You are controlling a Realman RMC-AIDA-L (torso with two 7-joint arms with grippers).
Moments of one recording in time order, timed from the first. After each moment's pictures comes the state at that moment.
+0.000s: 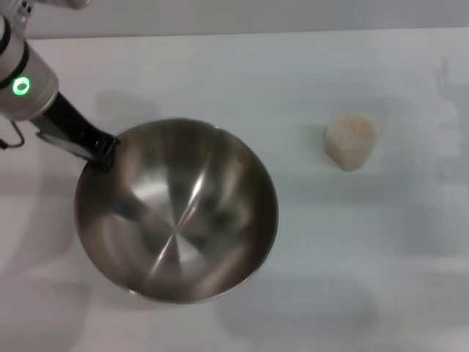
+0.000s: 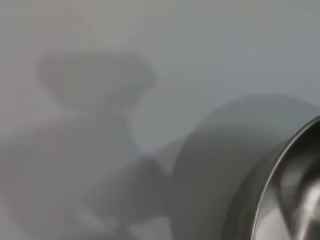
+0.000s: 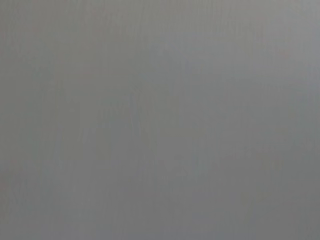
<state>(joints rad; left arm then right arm) -0.80 -2.06 -1.91 -1.29 2.77 -1.74 0.27 0.60 2.07 0.50 0.12 -1.56 -1.38 -0.16</state>
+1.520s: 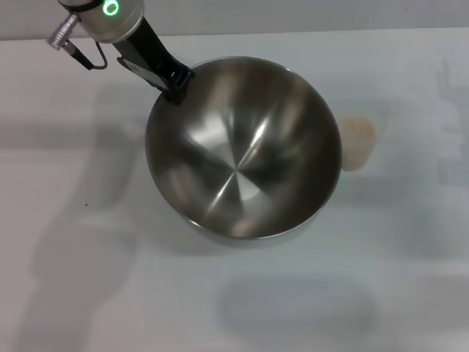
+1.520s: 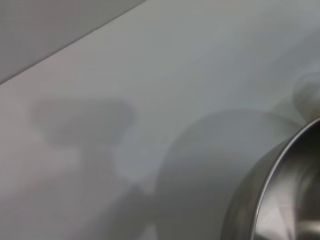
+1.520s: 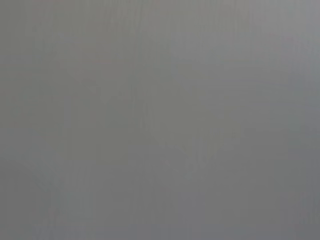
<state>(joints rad) -1.14 -2.05 -2.02 -0.89 2.77 -1.51 0.41 0.59 2.07 0.50 0.12 -1.56 -1.38 -0.16</state>
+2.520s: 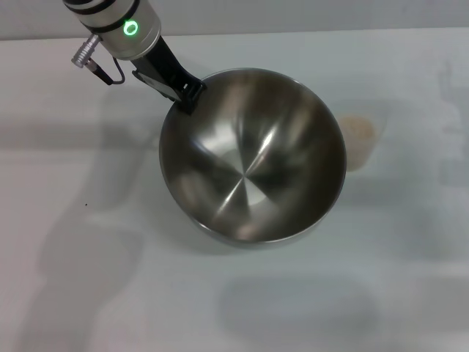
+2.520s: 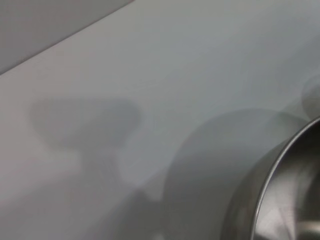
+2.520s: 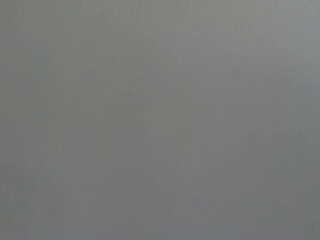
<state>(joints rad) -1.17 -2.06 -2.01 -0.74 2.77 -1.37 0.42 0.58 2.07 0.50 0.12 -1.56 -1.39 -0.16</state>
